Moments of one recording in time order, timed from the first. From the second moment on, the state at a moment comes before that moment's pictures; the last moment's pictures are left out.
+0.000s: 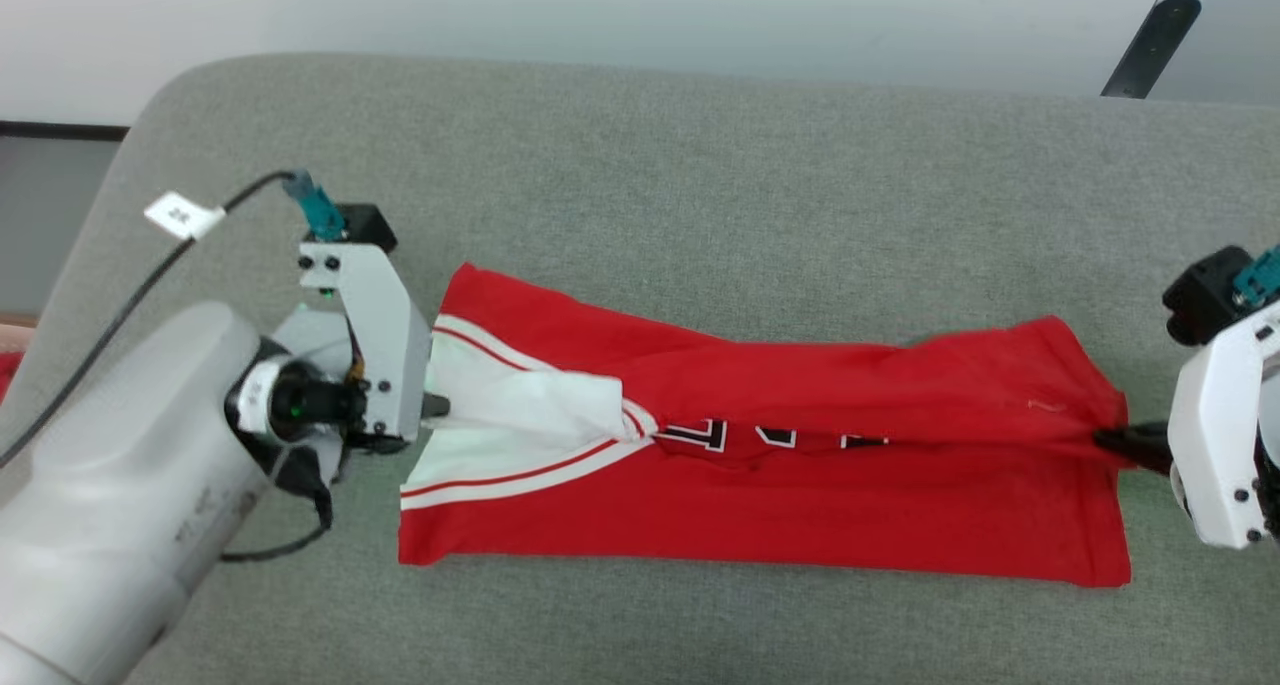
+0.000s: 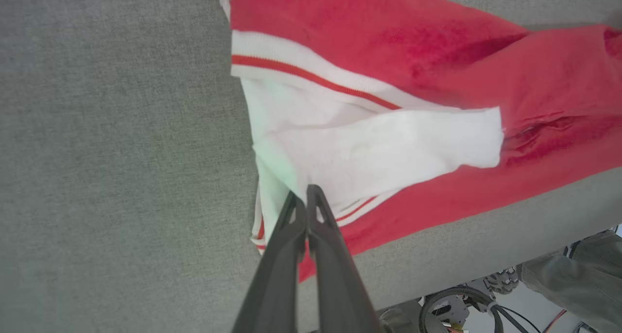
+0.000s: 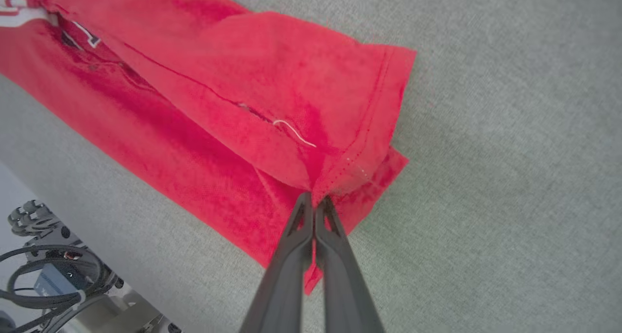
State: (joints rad) left arm -0.96 0.60 -0.94 0.53 -1.28 0.07 0.86; right arm -0.60 -0.81 0.59 0.11 0.99 0.13 0.86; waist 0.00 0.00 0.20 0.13
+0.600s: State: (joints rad) left arm -0.89 0.68 -0.93 0.32 -1.29 0.22 0.90; right arm -0.42 -0.77 0.45 0.04 0.93 0.13 0.98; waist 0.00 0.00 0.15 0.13
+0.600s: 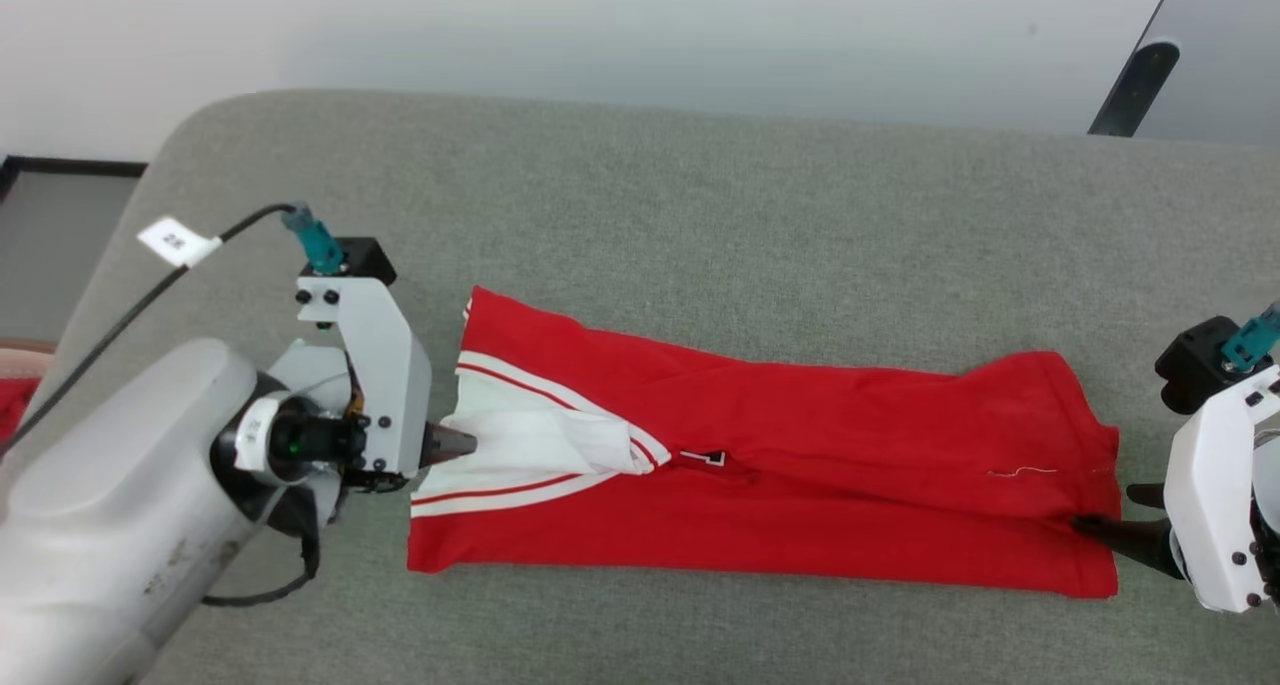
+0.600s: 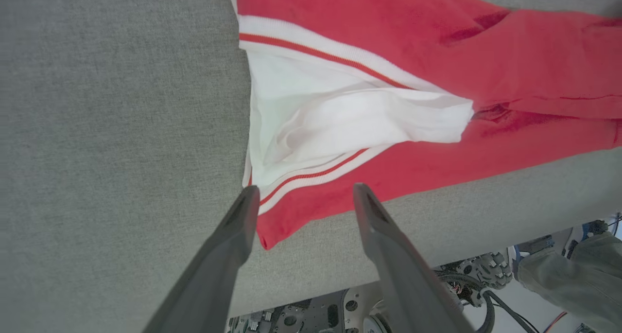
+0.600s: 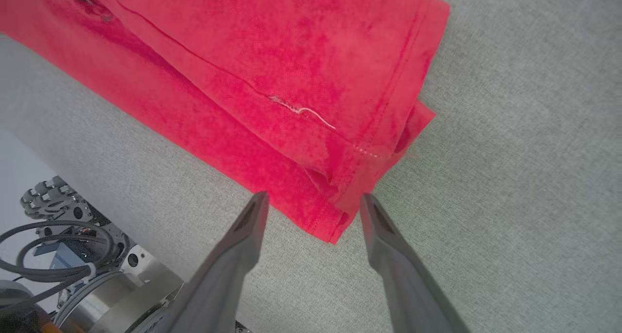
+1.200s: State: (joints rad) left arm -0.72 0.73 -0.82 0.20 -1.28 0.16 0.53; right arm -0.24 -0.66 0.28 -0.11 0.78 0.13 0.70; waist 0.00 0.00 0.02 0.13
